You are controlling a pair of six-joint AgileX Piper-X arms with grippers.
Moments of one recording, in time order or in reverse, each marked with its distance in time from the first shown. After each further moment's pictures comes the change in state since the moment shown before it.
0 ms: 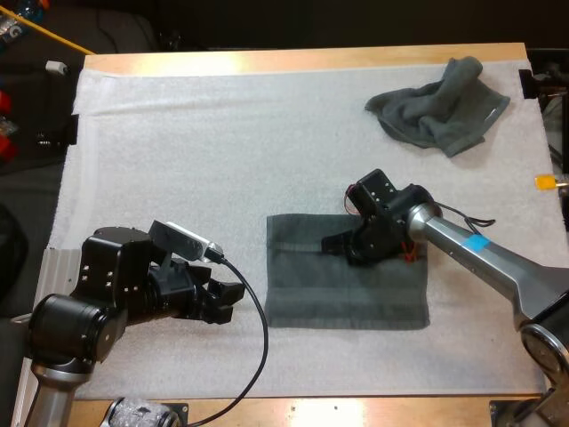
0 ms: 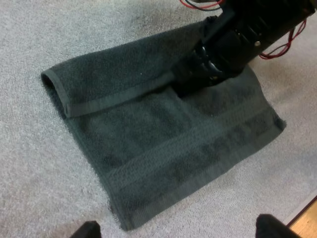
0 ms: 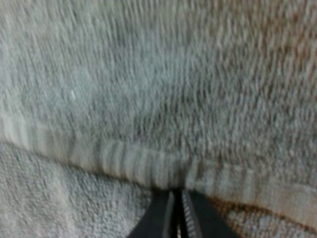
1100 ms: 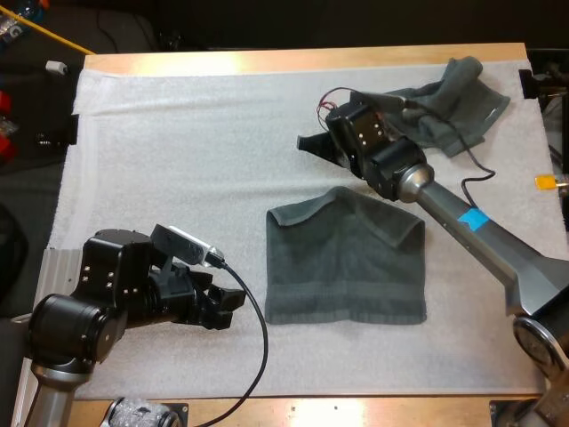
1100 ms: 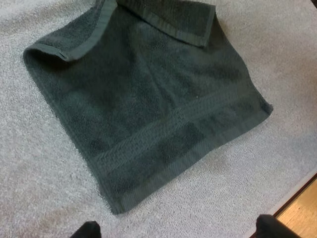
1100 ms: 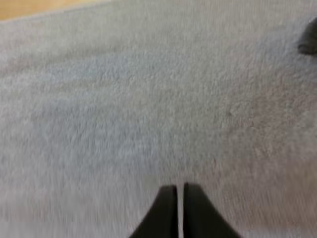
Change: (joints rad) left arm 0.000 0.000 0.000 0.035 0.021 0.018; right arm 0.000 0.024 -0.344 -0.219 0.437 -0.008
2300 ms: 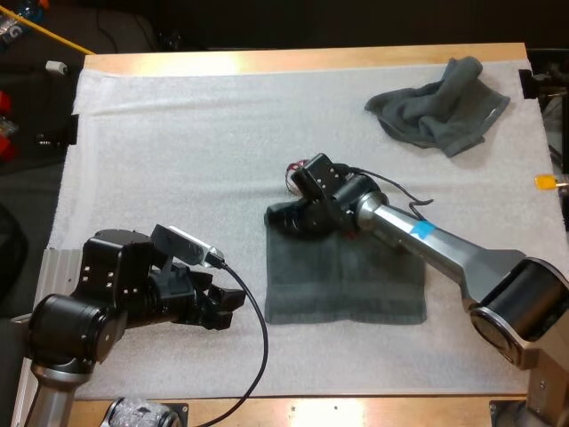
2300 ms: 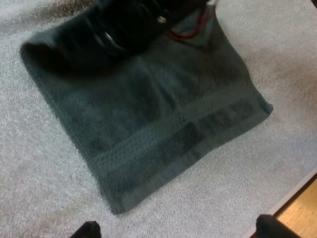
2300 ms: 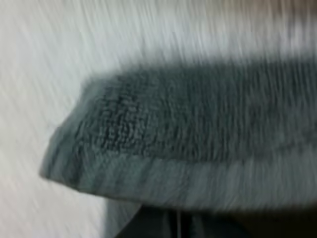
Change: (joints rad) left arm 0.000 0.000 0.000 0.000 0.000 0.003; right arm 0.115 0.171 0.054 0.013 -0.386 0.100
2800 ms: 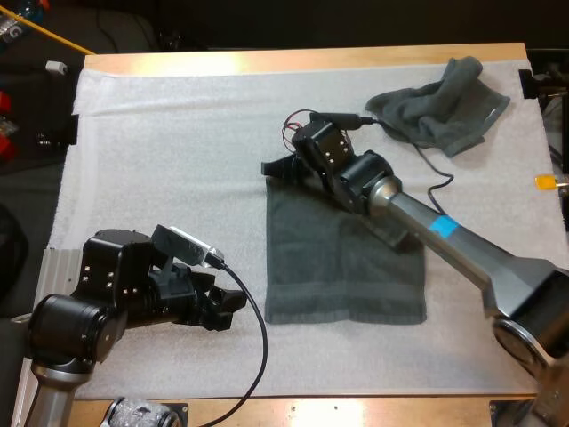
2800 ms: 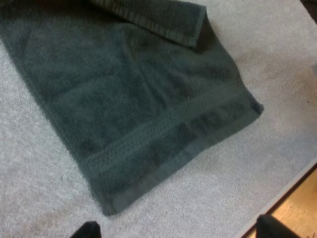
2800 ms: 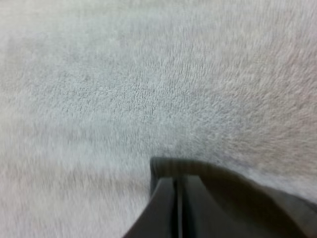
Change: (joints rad) left arm 0.000 0.000 0.000 0.000 0.024 0.000; right arm -0.013 -0.121 -0.083 -0.025 0.259 -0.099
